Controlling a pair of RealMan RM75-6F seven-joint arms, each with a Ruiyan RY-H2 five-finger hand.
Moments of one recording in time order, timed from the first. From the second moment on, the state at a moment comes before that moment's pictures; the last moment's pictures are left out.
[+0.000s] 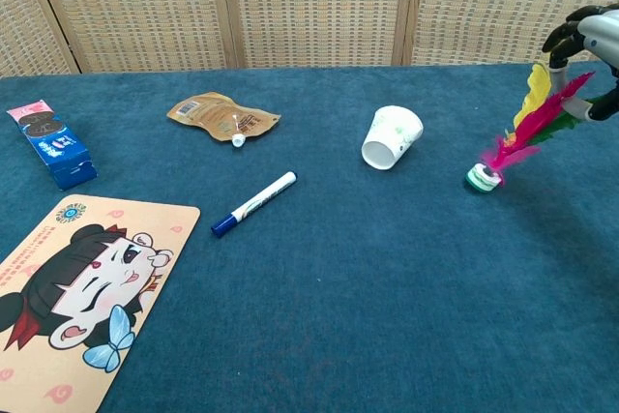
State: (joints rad) left arm -0.08 -1.15 -0.04 -1.61 1.53 1.53 0.12; right arm 0.54 -1.47 0.26 -1.43 -1.17 1.21 -0.59
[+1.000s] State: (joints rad) left arm -0.08 -1.15 -0.04 -1.61 1.54 1.54 0.12; right arm 0.56 -1.47 0.22 -1.45 -1.16 1.22 -0.63
